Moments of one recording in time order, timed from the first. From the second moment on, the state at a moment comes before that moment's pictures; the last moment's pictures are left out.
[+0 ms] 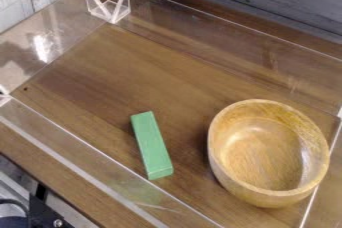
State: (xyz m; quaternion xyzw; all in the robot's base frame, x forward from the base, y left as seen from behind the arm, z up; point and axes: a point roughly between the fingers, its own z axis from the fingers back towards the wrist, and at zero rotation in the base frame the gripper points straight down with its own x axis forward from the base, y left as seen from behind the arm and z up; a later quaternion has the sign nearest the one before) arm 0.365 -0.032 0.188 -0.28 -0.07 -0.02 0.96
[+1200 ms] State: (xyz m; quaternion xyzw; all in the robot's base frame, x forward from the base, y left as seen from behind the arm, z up) arm 0.364 -0.097 0.065 -0.30 0.01 -0.16 0.94
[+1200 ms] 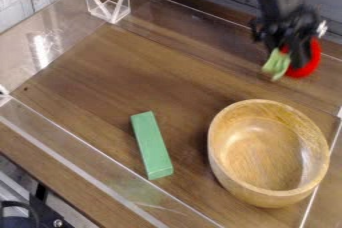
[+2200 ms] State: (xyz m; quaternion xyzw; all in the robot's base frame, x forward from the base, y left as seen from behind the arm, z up) arm 0.368 -0.061 0.041 -0.25 0.08 -0.25 0.93
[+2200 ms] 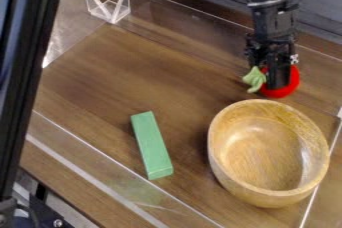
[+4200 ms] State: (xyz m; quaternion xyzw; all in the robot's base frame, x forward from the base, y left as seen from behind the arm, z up) arm 0.362 -0.045 0.104 -0.23 0.07 -0.16 0.96
